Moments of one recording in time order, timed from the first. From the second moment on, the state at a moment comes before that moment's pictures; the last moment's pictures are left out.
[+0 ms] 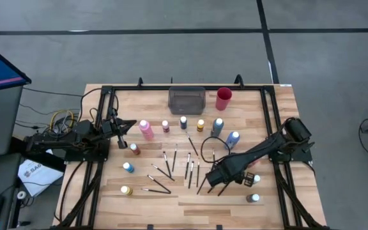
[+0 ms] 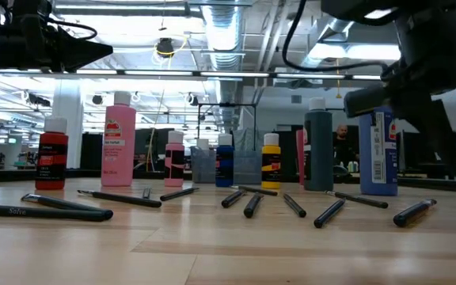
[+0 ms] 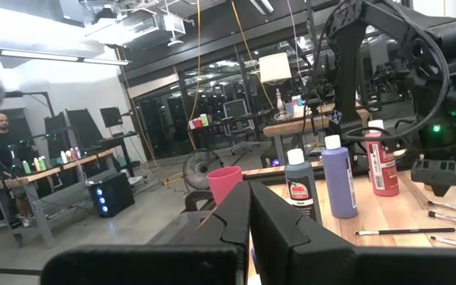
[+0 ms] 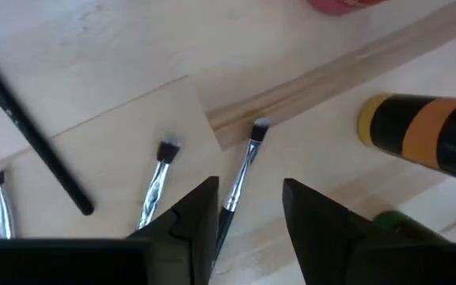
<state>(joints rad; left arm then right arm) 0.05 0.00 0.01 0.20 -0.28 0.30 0.45 1.87 1.24 -1.12 -0.10 2.41</state>
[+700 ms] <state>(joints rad) 0.05 0.01 0.01 0.21 -0.28 0.30 0.45 1.85 1.08 -0.95 -0.13 2.40</state>
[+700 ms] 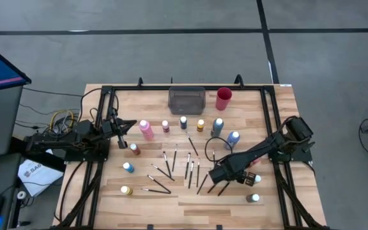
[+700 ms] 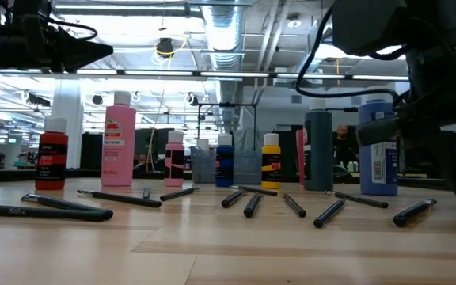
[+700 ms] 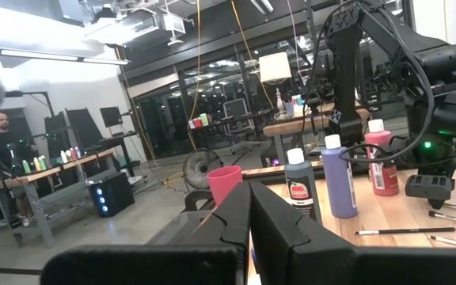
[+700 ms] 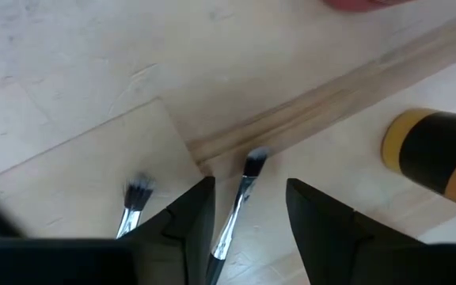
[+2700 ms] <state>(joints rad) 0.05 0.12 0.01 0.25 -0.28 0.28 0.49 2.07 1.33 -1.25 -0.02 2.40</state>
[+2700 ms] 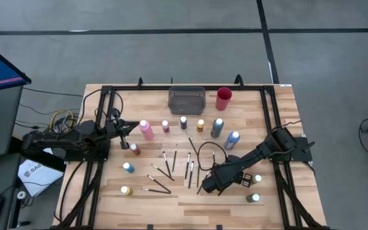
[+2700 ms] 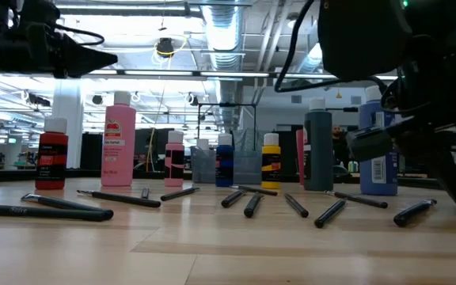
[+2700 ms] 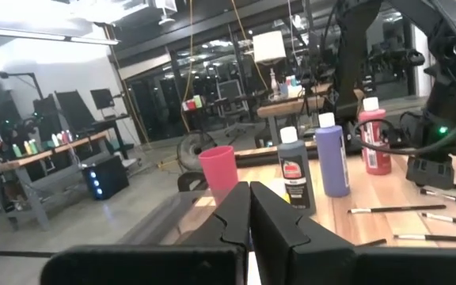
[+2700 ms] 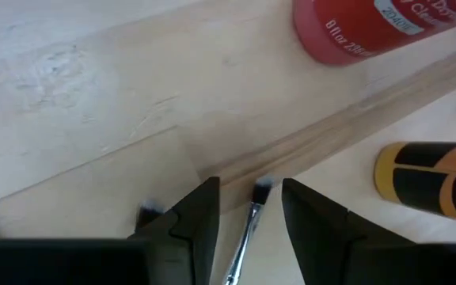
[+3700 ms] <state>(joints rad) 0.05 0.13 0.01 0.29 -0.28 0.28 0.47 1.98 1.30 -1.27 -0.03 2.37</state>
